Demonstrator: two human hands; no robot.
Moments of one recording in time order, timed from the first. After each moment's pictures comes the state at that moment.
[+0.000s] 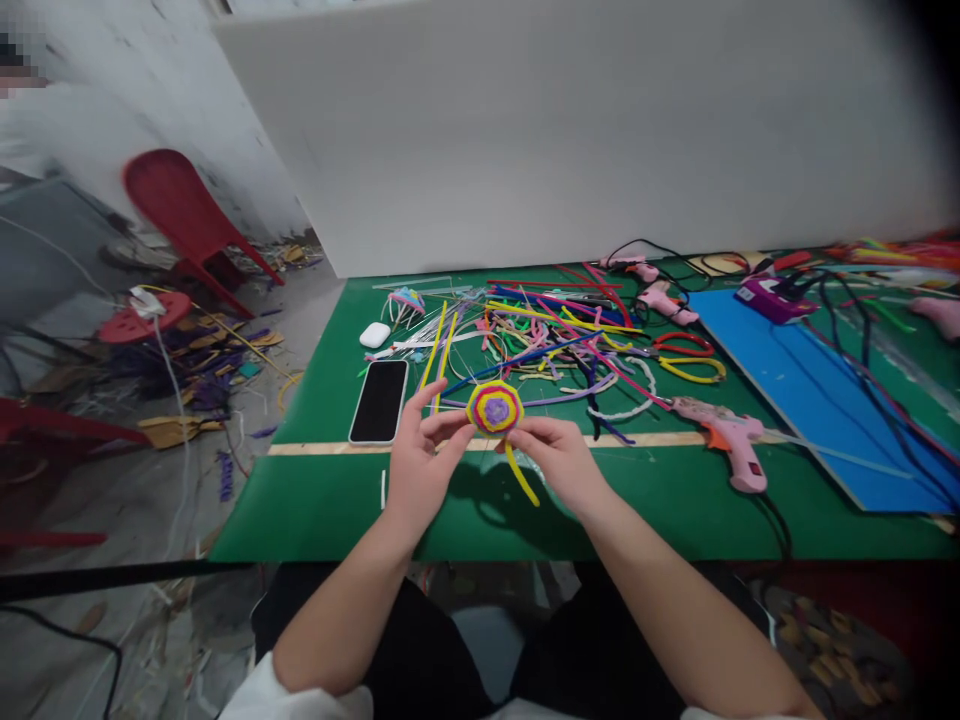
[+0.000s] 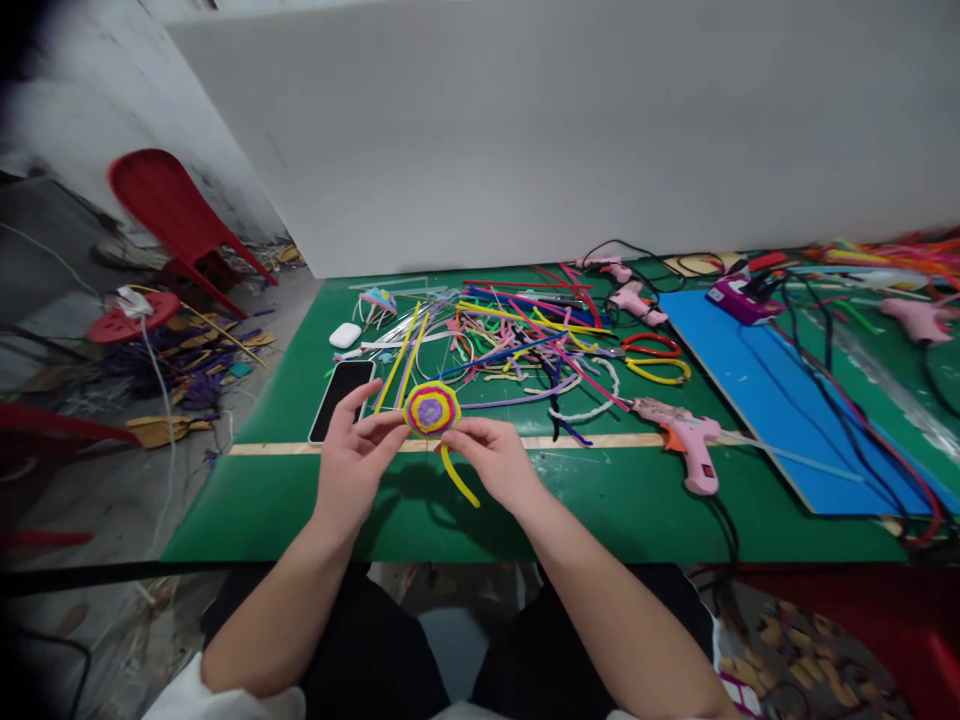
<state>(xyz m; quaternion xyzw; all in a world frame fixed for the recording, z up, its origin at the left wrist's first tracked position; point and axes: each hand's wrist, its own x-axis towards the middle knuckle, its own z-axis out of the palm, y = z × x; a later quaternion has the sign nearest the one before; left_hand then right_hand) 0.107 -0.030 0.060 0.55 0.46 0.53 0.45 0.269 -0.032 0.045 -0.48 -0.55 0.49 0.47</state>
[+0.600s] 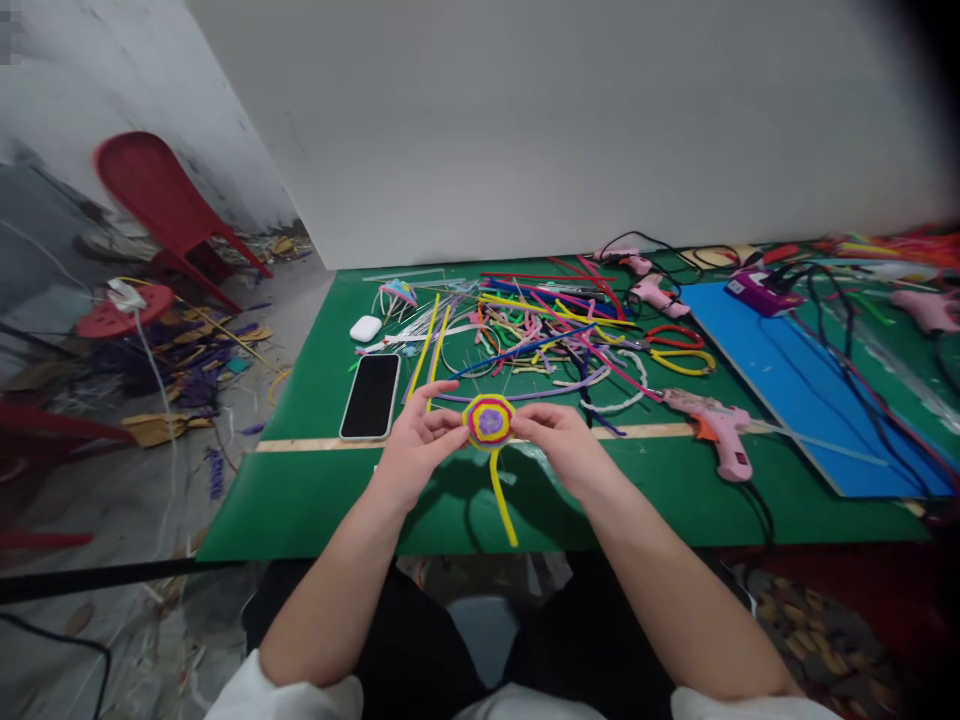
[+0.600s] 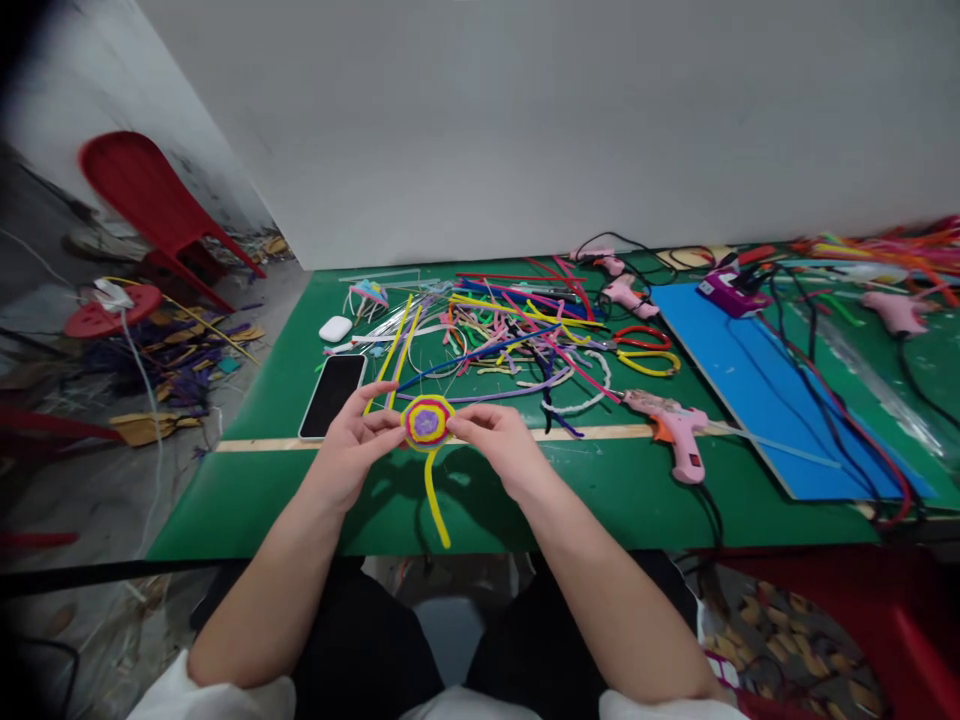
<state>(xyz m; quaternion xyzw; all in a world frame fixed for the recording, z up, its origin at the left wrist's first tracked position) 0.096 -0.015 0.056 0.48 0.38 0.45 0.65 0.281 -0.026 0.034 -0.48 -0.42 0.59 0.49</state>
